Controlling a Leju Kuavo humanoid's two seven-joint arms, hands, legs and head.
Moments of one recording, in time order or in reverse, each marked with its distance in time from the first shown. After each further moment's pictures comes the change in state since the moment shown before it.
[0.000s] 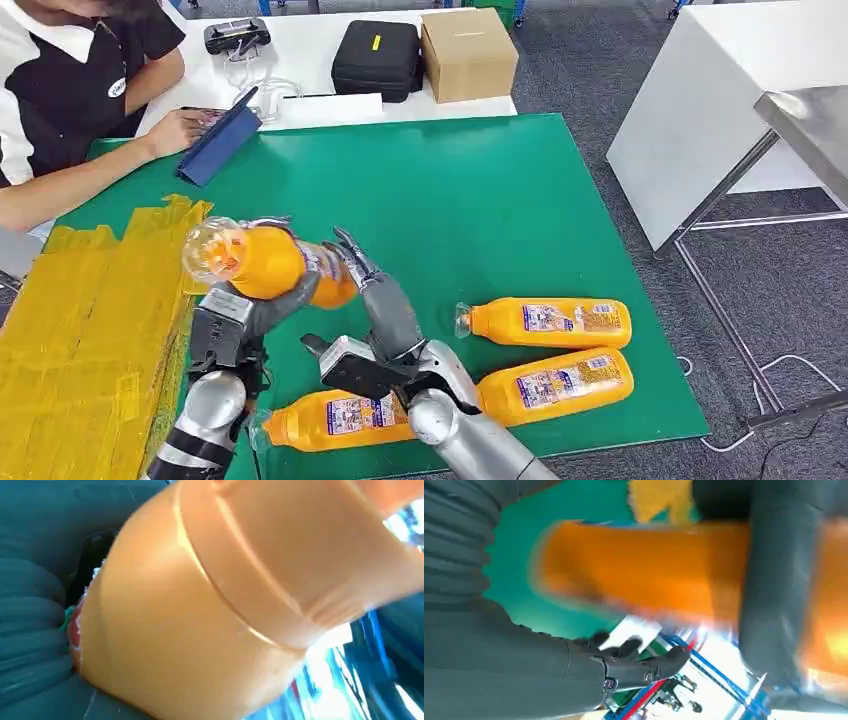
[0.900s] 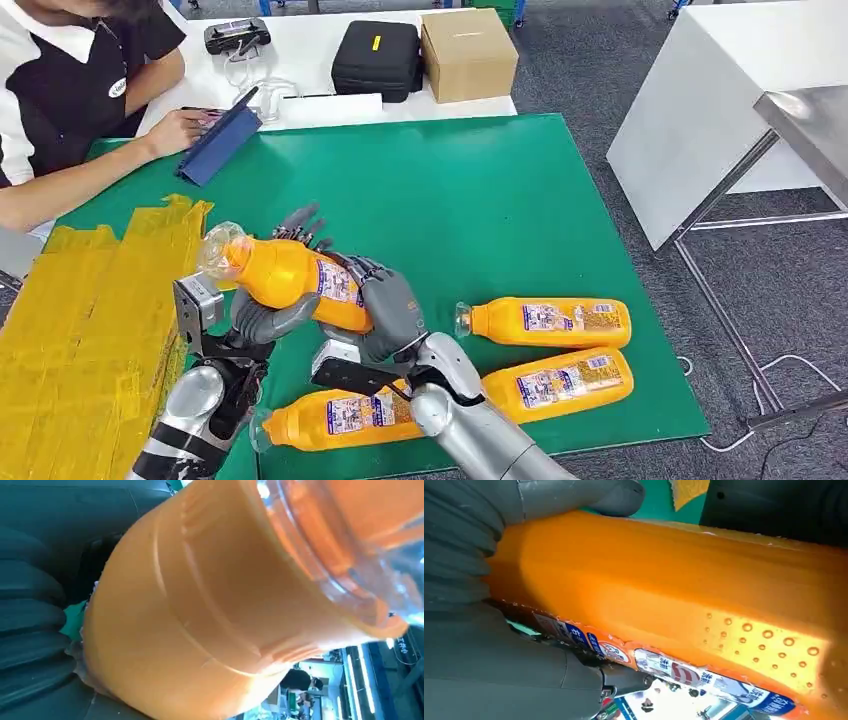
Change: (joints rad) left arm -0.008 0.026 -0.013 0.056 0.415 -0.572 0.072; right arm -0.066 0.007 -0.003 0.163 0.232 -0.033 0.031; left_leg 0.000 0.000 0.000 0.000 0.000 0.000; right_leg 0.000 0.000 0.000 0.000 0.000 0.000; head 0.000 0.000
